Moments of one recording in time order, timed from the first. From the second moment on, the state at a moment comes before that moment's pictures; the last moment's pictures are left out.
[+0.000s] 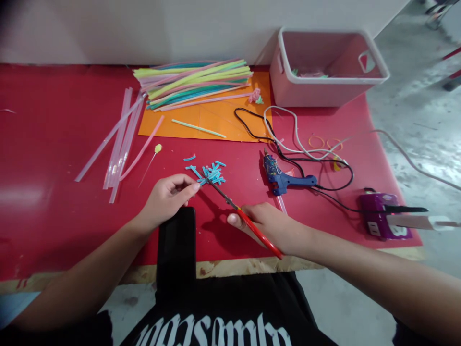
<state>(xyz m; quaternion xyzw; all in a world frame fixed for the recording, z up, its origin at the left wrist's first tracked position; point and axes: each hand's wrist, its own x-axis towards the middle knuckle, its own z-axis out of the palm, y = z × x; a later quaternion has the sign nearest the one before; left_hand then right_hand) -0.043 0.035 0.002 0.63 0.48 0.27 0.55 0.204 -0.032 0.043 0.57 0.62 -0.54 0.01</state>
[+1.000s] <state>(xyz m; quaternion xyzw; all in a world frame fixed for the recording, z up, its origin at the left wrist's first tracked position) -0.045 0.035 -0.003 0.64 0.47 0.25 0.55 0.203 -0.031 0.056 0.53 0.66 -0.53 -0.01</state>
